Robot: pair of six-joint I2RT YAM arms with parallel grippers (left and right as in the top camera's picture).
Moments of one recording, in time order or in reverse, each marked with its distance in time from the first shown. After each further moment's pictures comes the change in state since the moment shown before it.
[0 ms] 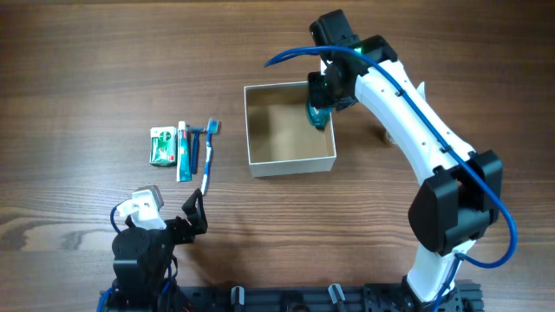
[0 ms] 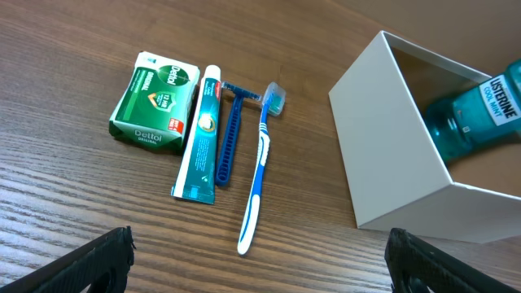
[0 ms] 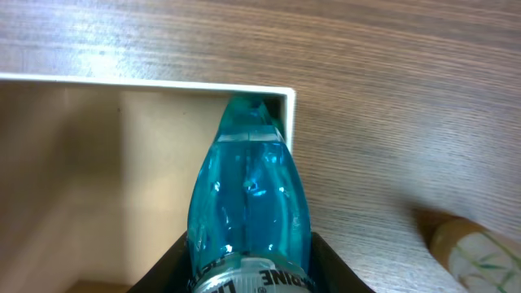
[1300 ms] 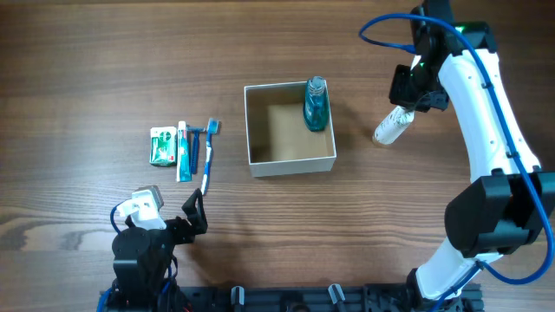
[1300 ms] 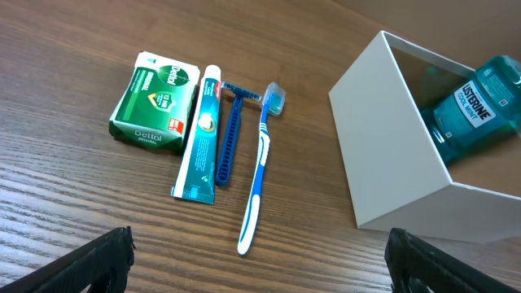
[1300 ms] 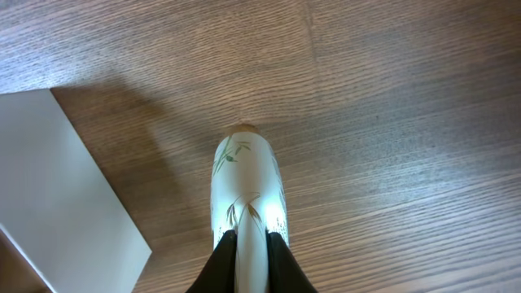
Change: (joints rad) left arm 0.000 0.000 0.000 0.000 0.000 0.000; right arm -0.352 -0.089 0.012 -0.282 0.046 0.093
